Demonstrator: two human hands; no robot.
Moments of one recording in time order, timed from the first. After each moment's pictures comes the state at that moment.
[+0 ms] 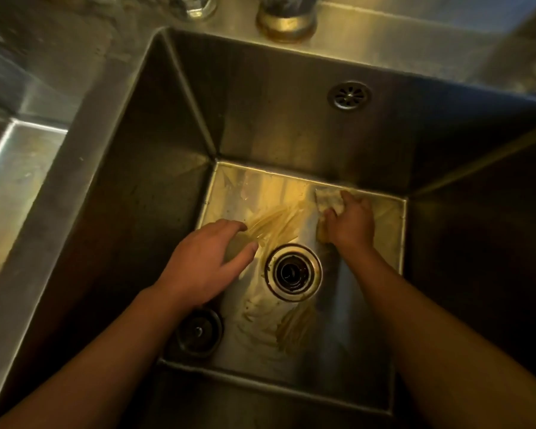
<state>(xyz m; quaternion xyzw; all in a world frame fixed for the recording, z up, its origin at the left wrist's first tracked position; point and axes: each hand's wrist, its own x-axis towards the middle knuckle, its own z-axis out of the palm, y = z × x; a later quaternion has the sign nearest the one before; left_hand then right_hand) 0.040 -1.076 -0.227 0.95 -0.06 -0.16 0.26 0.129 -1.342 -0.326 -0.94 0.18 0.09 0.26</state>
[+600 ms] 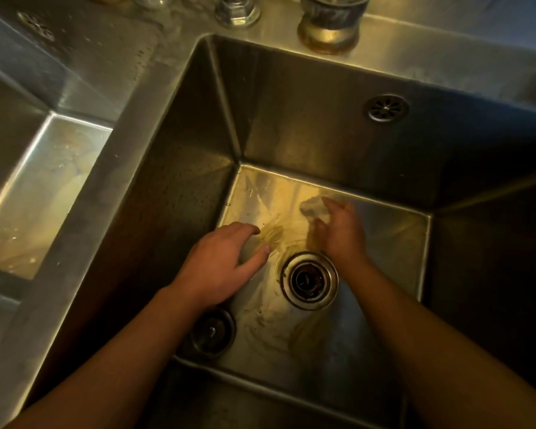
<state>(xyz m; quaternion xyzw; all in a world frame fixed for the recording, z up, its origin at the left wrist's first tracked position) 0.039 -1.068 -0.230 0.95 -0.03 -0.17 0.26 0.130 -1.302 -0.336 -0.94 0.05 0.11 0.32</state>
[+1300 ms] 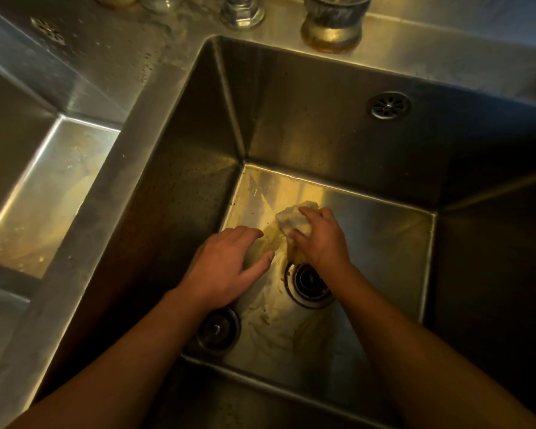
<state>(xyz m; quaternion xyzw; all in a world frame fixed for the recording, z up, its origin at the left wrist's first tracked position) 0.031 -1.068 -0.235 0.96 -0.05 -0.16 0.22 0.107 -1.270 -0.339 -0.93 -0.01 0.16 0.32</state>
